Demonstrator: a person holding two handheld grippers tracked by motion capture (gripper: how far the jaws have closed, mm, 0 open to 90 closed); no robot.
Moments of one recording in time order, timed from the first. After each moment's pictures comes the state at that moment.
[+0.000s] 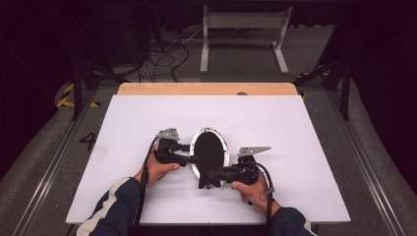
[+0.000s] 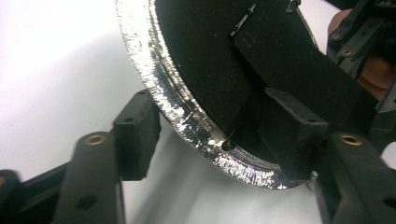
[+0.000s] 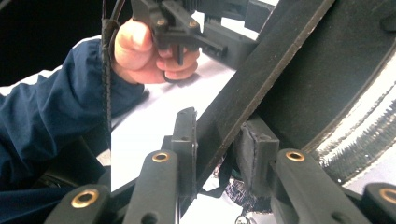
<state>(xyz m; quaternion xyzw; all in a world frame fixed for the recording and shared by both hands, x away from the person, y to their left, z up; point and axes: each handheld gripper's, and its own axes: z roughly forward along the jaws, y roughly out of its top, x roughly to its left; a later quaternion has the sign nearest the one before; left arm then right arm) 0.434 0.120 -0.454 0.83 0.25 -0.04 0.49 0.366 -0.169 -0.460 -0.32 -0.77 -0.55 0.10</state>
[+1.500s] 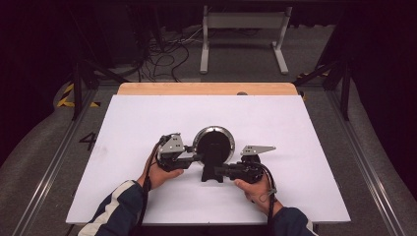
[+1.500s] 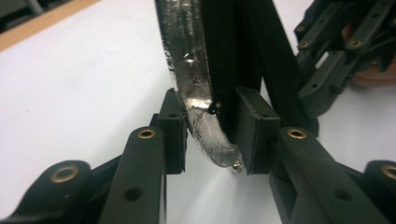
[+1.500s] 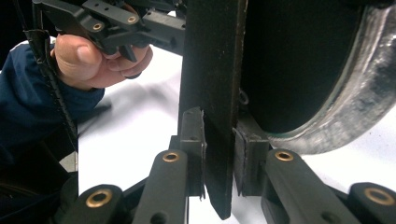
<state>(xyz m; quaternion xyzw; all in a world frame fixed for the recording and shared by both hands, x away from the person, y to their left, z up) 0.396 0.101 -0.428 0.85 0.16 0.12 0.49 0.364 -0.177 -0.452 -0.35 -0.77 -0.53 0.04</state>
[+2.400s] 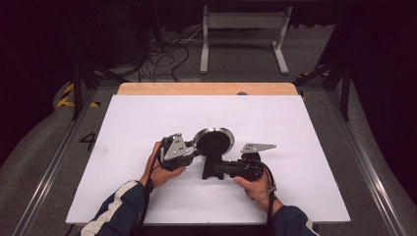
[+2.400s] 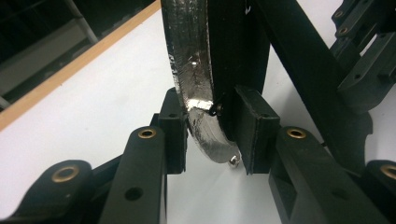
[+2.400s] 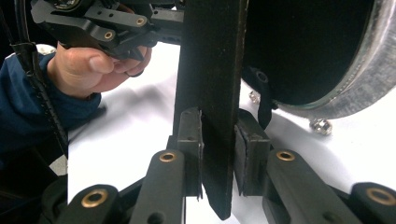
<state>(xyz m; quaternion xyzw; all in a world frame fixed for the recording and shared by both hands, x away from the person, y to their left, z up) 0.393 0.096 -0.433 0.83 0.14 0.23 0.48 0.369 -0.178 -0.449 -0.35 -0.77 -0.53 0.02</state>
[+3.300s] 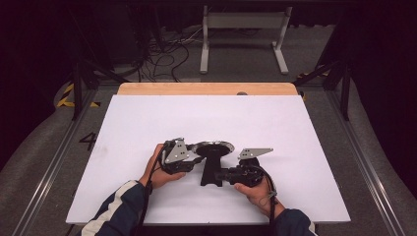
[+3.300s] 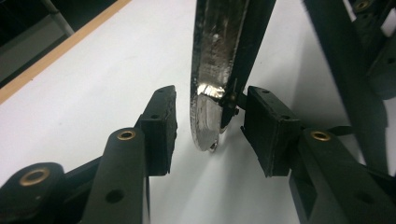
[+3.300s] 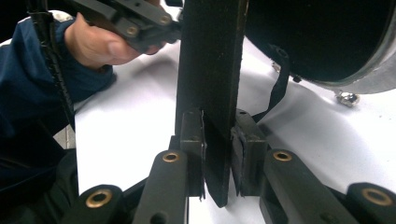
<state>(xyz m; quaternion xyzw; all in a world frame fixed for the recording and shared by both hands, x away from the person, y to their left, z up) 0.396 0.092 -0.448 0.86 0.12 0.20 0.46 0.355 -0.174 -0.449 -0.33 -0.80 -0.49 0.03</state>
